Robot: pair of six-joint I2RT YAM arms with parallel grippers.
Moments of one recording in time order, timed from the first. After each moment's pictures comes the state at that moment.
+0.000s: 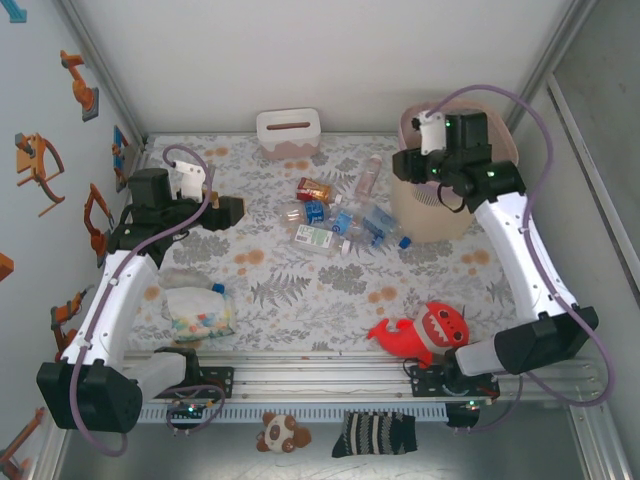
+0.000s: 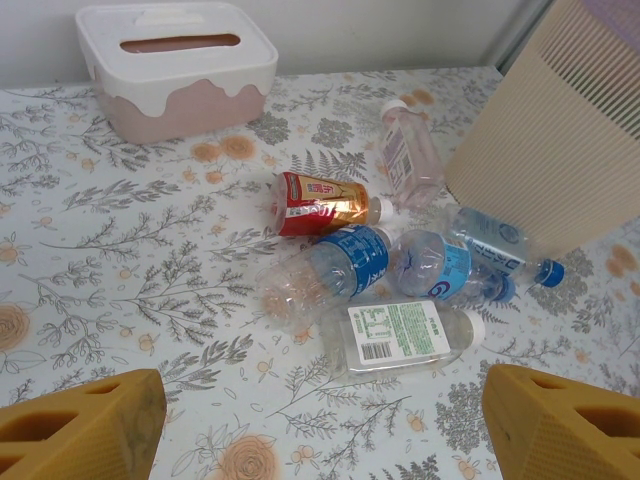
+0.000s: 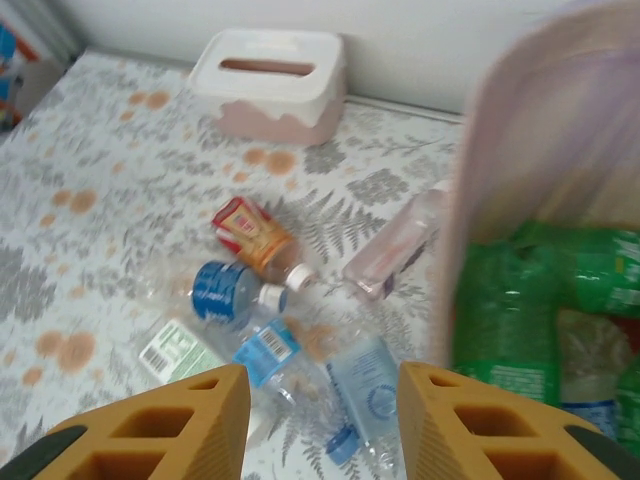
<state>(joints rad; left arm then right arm) -0.13 1.11 1.02 -0.49 0.51 -0.01 0.29 1.41 1.60 -0.82 -0.23 -0.01</state>
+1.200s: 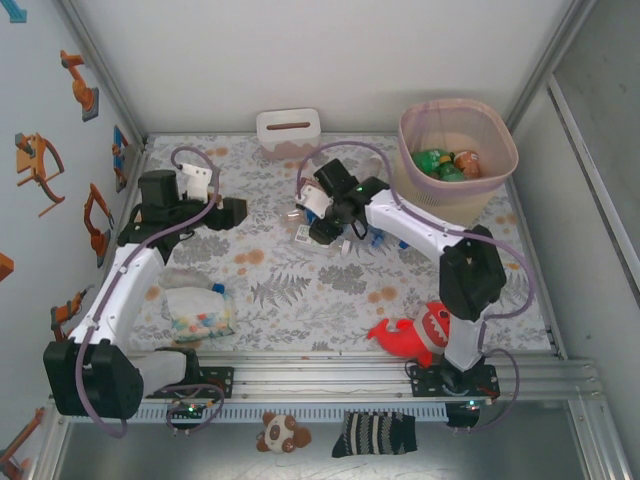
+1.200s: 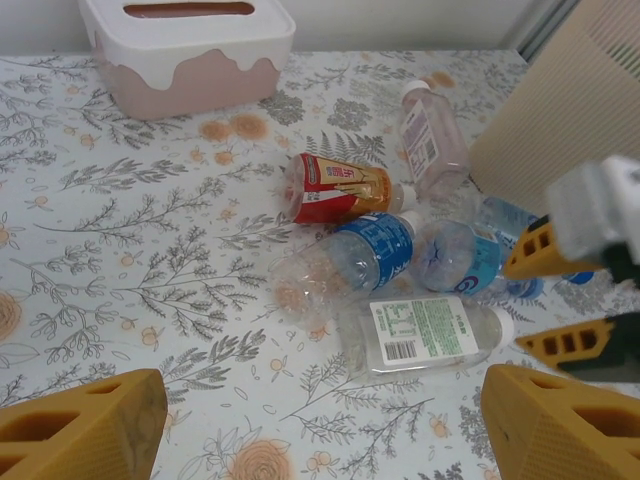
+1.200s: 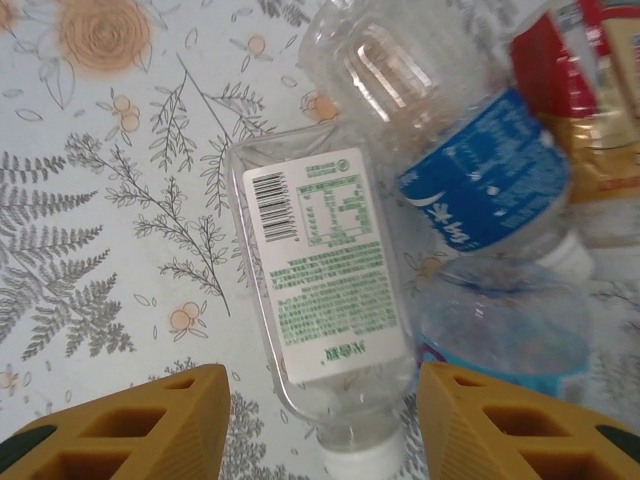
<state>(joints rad) -0.13 1.18 0.96 -0.40 0.51 -0.01 0.72 1.89 1.56 -0.76 -0.11 -0.38</state>
